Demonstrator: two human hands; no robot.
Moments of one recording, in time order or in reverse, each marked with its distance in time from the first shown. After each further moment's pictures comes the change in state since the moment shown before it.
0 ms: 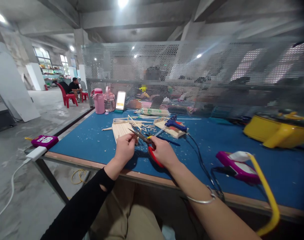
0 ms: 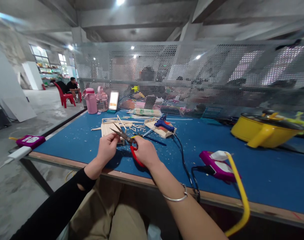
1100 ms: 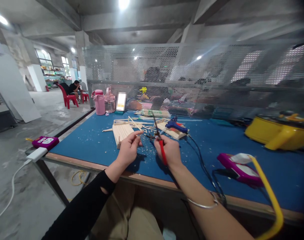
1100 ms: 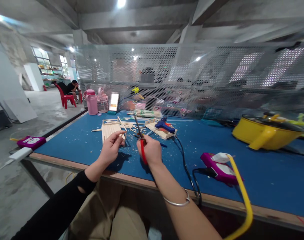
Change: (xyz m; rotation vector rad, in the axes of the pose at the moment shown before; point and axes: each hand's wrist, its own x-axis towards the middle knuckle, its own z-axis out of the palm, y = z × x) left_hand 0.000 -0.003 0.010 -0.425 -0.127 -0.077; right_hand 0.001 0.006 0.000 0.045 0.311 0.191
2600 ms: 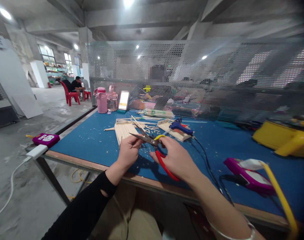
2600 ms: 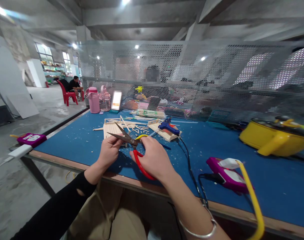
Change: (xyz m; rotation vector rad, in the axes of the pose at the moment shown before) left_hand -0.001 0.000 -0.005 0.068 0.099 0.069; right_hand -0.004 -0.029 -0.036 -0.124 -0.283 -0.219
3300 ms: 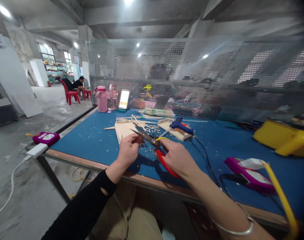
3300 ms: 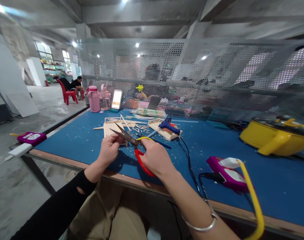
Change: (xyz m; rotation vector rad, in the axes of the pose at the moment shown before) left_hand 0.001 0.002 -0.002 0.049 0.007 -0.027; right_hand 0.000 0.007 0.003 -0.062 -0.056 -0.006
